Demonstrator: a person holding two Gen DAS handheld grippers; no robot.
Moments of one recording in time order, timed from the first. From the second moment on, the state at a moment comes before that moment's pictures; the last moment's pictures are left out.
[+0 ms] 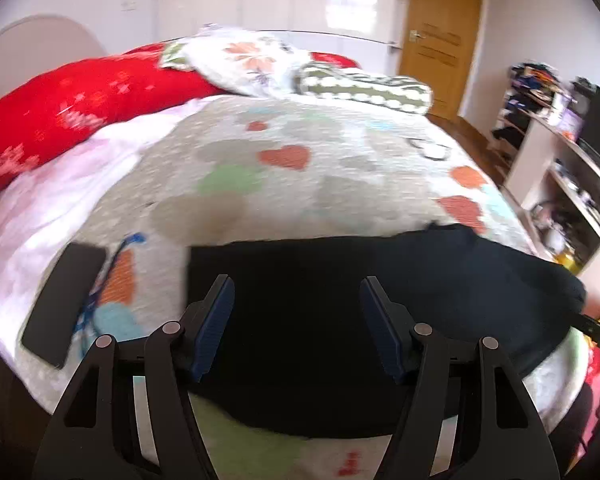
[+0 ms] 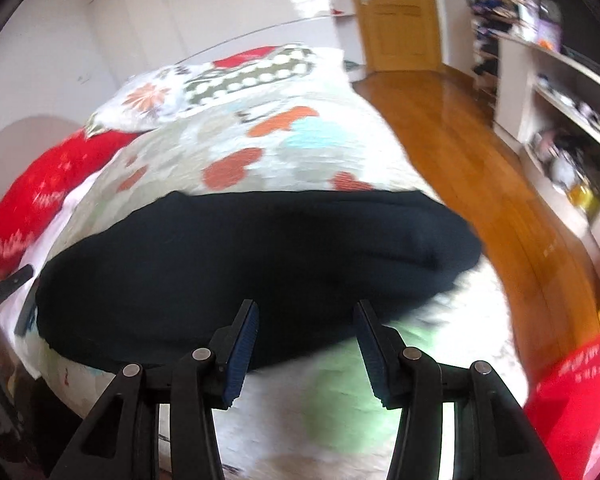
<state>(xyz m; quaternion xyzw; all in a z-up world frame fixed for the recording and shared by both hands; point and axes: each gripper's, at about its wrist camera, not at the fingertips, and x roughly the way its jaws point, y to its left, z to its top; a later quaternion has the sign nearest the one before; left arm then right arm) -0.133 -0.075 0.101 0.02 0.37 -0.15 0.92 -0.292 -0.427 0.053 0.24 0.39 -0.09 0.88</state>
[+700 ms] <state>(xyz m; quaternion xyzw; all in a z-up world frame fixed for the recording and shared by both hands) -0.110 -0.325 0.068 0.11 0.45 -0.41 0.78 -0.313 -0.490 0.012 0.39 0.36 -0.08 0.84</state>
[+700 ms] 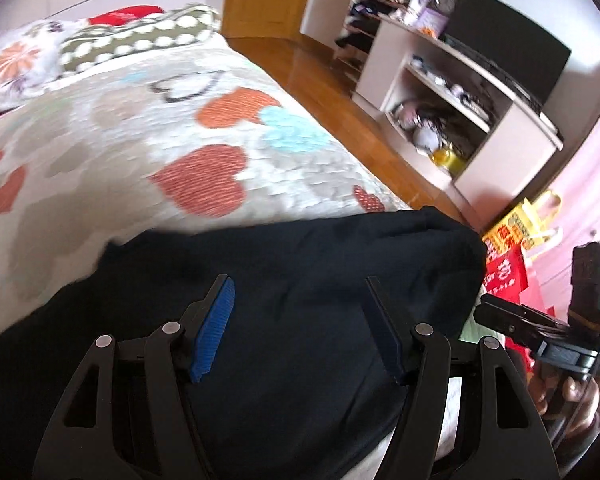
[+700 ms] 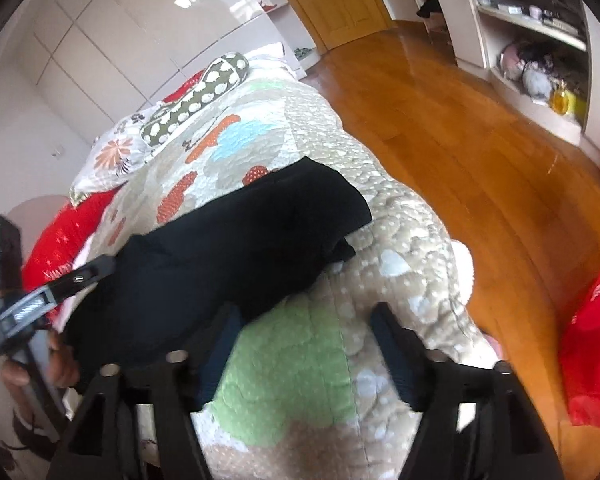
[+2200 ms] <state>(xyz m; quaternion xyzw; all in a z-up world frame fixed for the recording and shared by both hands) -0.059 -0.120 0.086 -0.06 0.43 -0.28 0.86 -0.181 -0.285 0.067 0.22 0.36 0.24 0.87</state>
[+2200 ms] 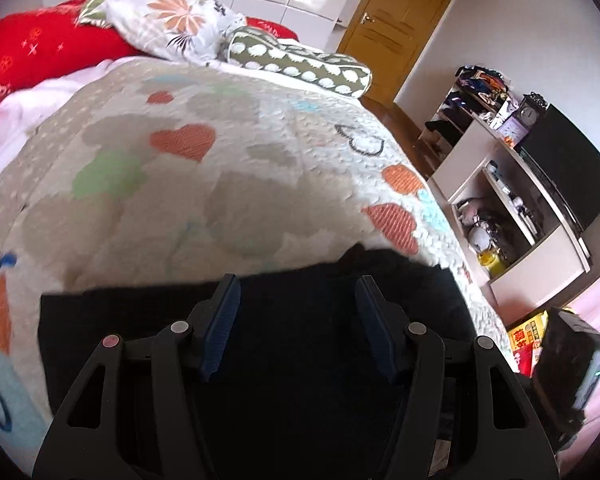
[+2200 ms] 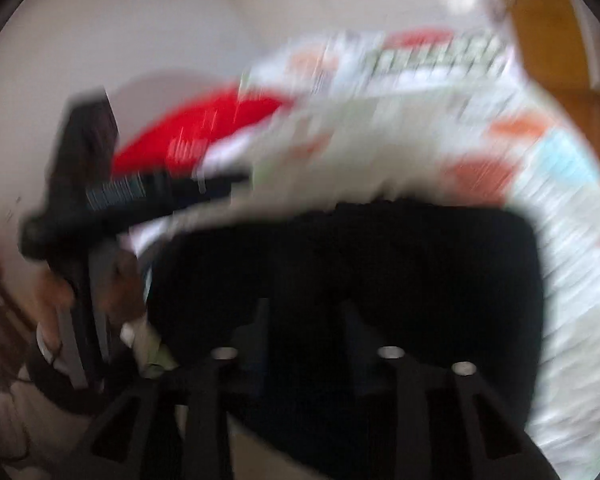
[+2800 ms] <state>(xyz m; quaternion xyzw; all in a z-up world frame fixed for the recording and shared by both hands) -0.124 -0.219 0.035 0.10 0.46 -0.29 0.84 -0.224 -0.321 0.051 0.13 0.37 0.06 0.92</state>
